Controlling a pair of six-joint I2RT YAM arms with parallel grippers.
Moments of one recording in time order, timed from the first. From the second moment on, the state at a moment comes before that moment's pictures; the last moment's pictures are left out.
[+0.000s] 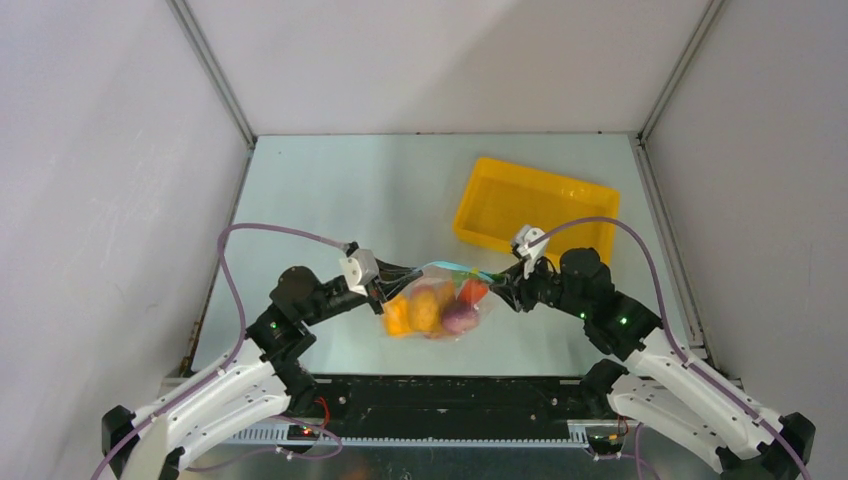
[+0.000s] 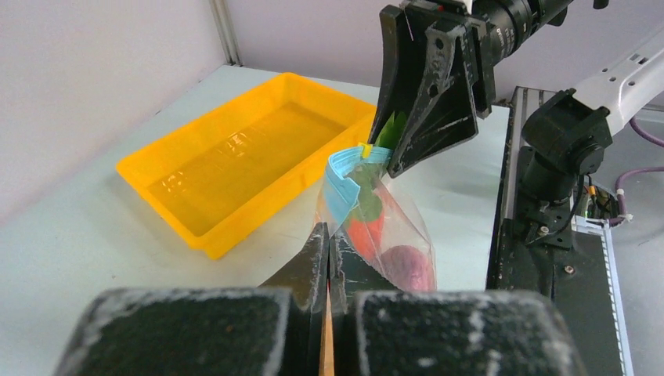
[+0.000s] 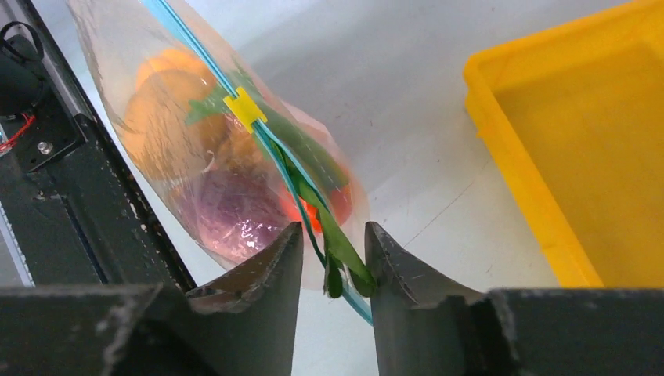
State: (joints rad) left arm -0.77 0.63 0.49 0.24 0.40 0.03; right arm 0.72 0.71 0.64 -0.29 -0.21 -0.02
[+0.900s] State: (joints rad) left arm -0.77 0.68 0.49 0.31 0.32 0.01; right arm 0.74 0.76 0.72 -0.34 -0.38 0.17
